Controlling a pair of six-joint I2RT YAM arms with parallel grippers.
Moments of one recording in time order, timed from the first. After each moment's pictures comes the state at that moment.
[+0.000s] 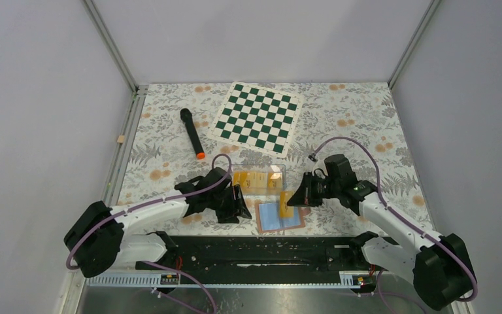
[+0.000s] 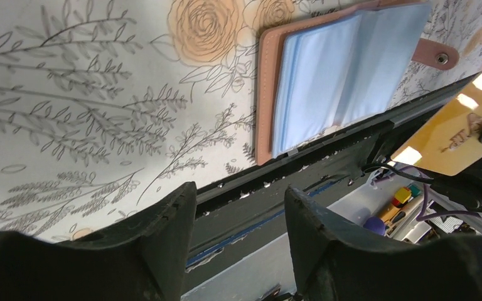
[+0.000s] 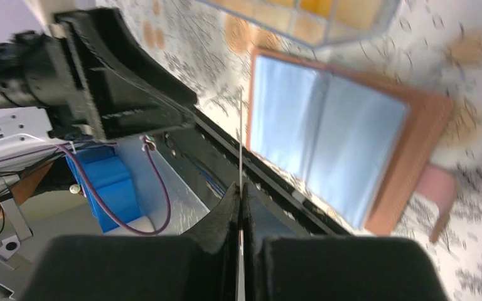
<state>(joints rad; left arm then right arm) -0.82 1.19 0.56 -0.37 0.29 -1.05 0.46 1.00 0.51 -0.38 -0.63 0.69</state>
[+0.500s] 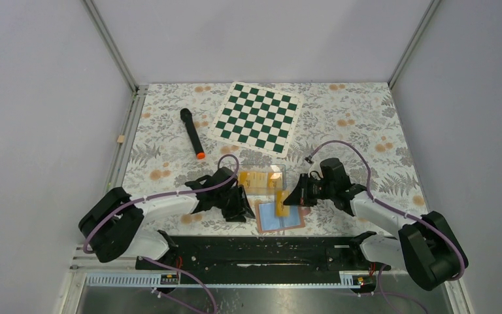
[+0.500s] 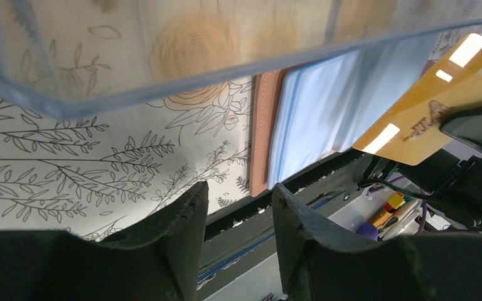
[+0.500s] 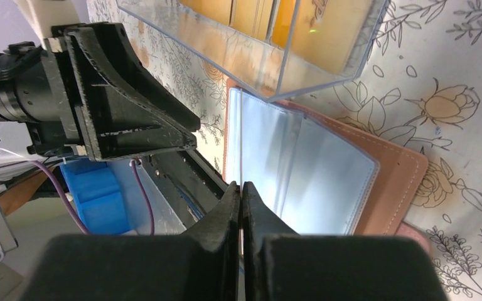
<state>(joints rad) -0.82 1.34 0.56 -0.21 0.32 -1.08 0.46 1.17 0.39 -0.01 -0.64 0.71</state>
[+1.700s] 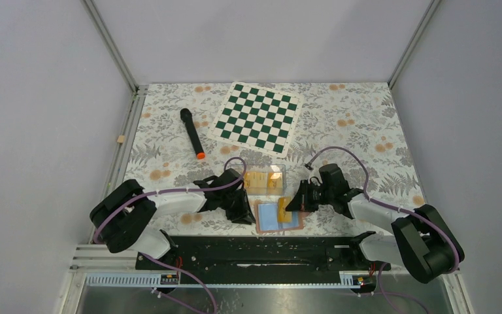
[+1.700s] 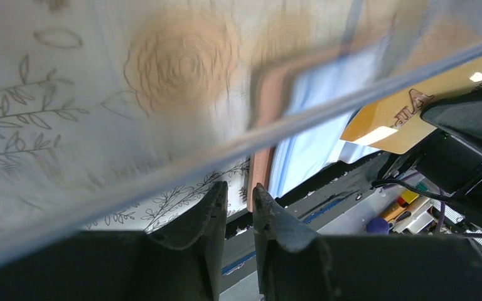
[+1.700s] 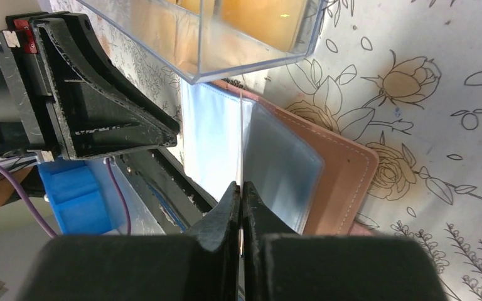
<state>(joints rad) -0.85 1.46 0.59 -0.18 0.33 -1.07 0.46 1.22 0.34 0.04 -0.61 0.65</state>
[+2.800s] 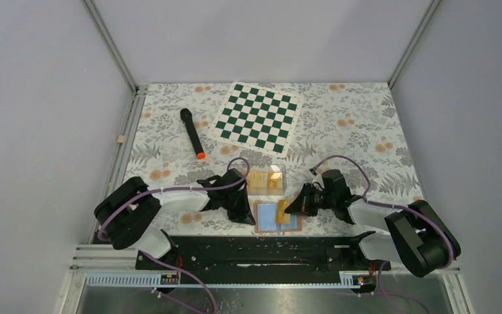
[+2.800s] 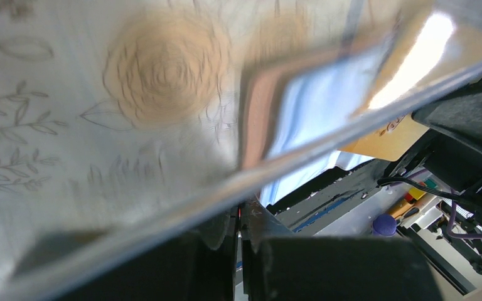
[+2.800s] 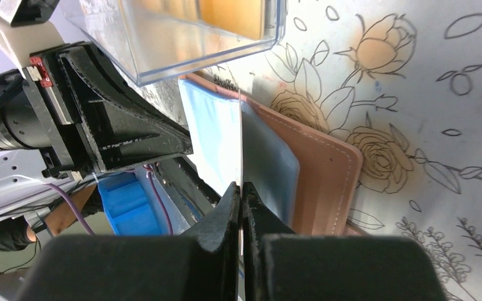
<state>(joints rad) -0.86 1.49 0.61 -0.19 0.34 -1.05 0.45 1.27 0.22 0.26 -0.66 0.88</state>
